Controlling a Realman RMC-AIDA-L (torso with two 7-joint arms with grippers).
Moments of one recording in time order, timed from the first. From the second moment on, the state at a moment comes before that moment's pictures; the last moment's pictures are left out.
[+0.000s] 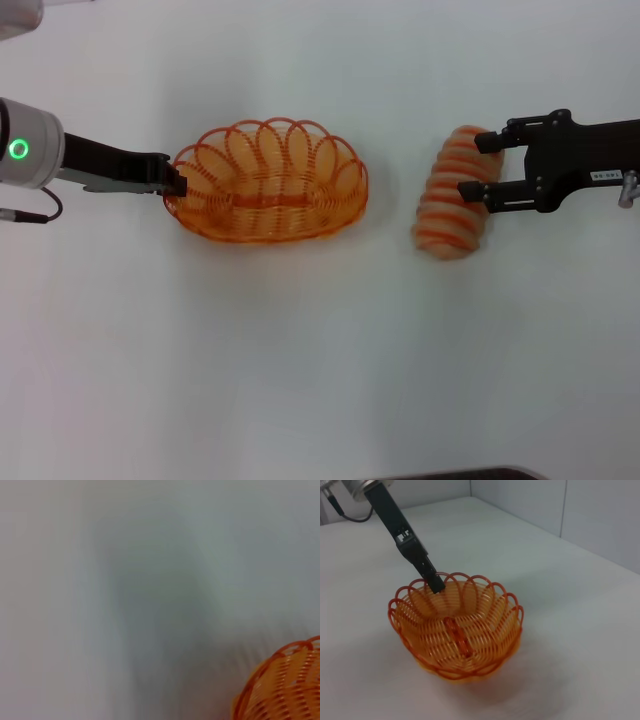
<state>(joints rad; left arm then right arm) -0.69 -2.17 0.86 0.93 2.60 1.35 -2.58 0.44 2.07 -0.79 -0.91 -2.16 -1.49 1.41</state>
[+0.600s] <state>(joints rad) -0.68 -2.17 0.88 0.92 2.59 1.33 -2.58 0.44 2.07 -0.79 -0.91 -2.16 -1.49 1.41</state>
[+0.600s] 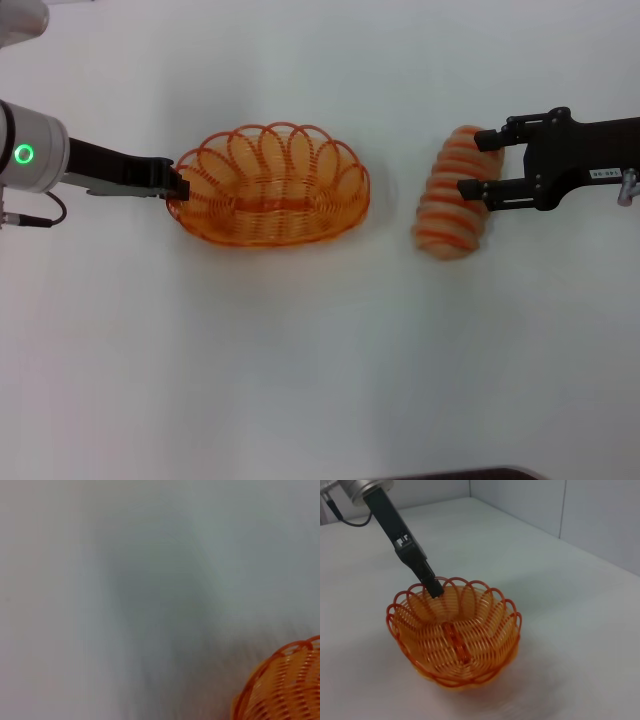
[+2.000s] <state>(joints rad) -0.67 -2.16 0.87 1.02 2.59 1.37 -2.57 0.45 2.07 -0.73 -0.91 -2.16 -1.49 1.41</state>
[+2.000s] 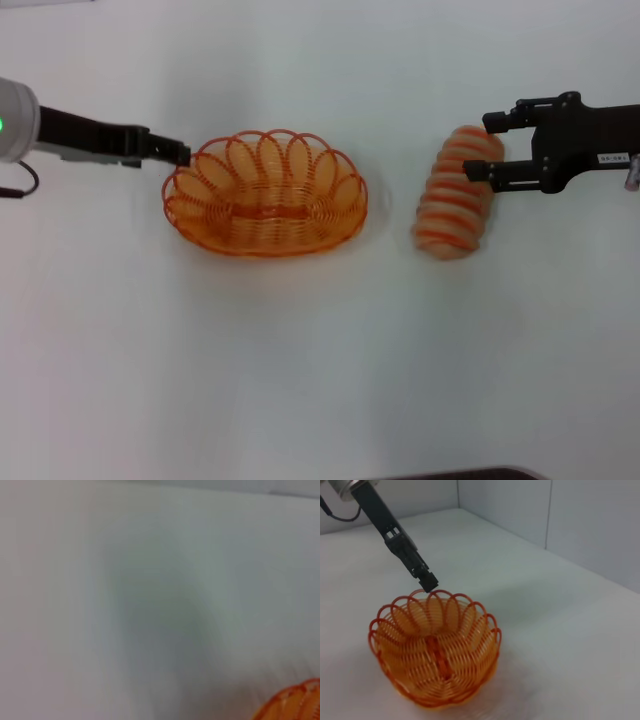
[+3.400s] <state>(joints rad) -0.40 -2.17 0.84 1.04 1.74 1.27 -1.68 0.74 1.95 -0.68 -0.93 -2.60 -1.70 1.91</state>
